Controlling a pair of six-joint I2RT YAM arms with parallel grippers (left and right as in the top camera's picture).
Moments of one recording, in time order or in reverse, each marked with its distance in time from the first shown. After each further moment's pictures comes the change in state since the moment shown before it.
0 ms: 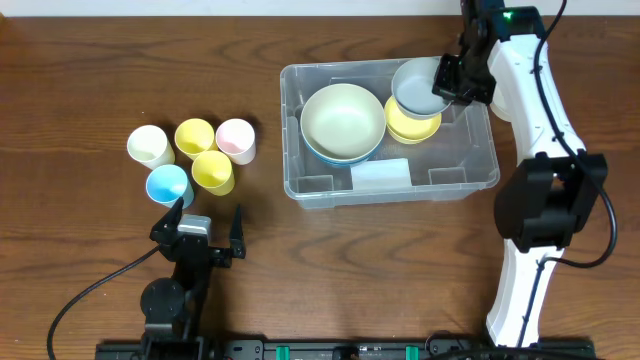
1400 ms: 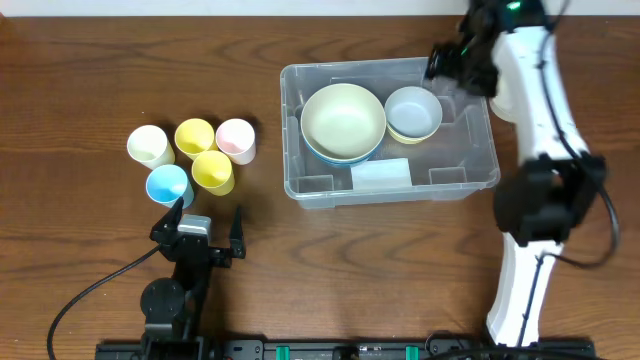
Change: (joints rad) left arm 0.000 0.000 0.000 0.000 0.000 0.000; right arm -0.032 0.001 0.186 -0.051 -0.016 -0.068
